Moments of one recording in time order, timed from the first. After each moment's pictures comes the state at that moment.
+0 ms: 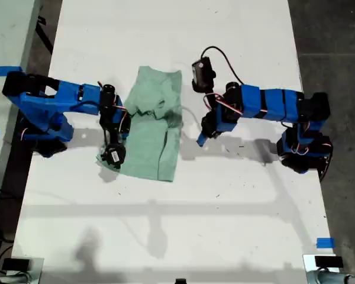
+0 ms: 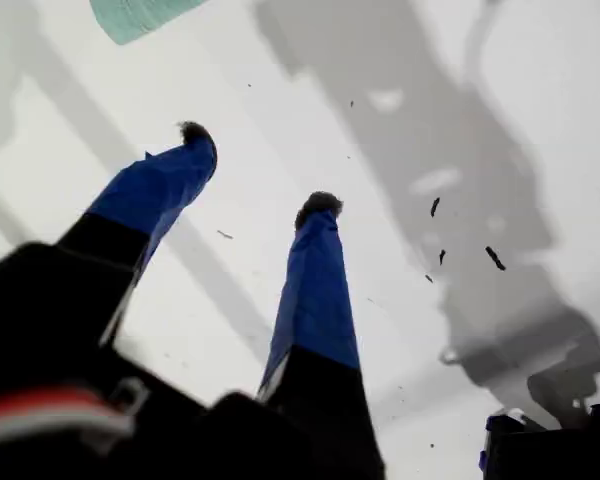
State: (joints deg) arm 0 -15.2 88.1 110.0 75.1 0.7; arm 1 6.0 81.6 67.0 93.9 -34.5
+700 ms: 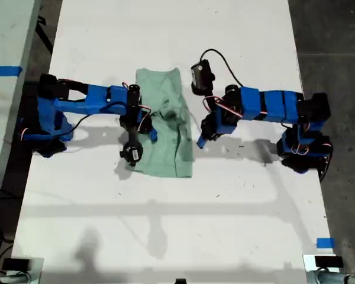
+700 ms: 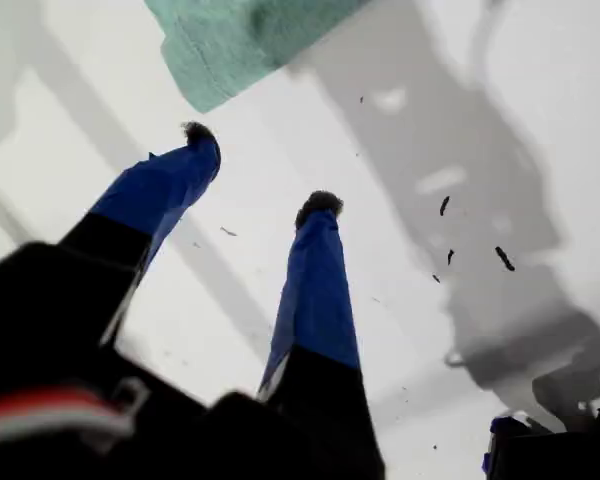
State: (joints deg) arm 0 -17.3 68.1 82.2 87.2 7.3; arm 1 4.8 81.7 67.4 93.2 -33.9
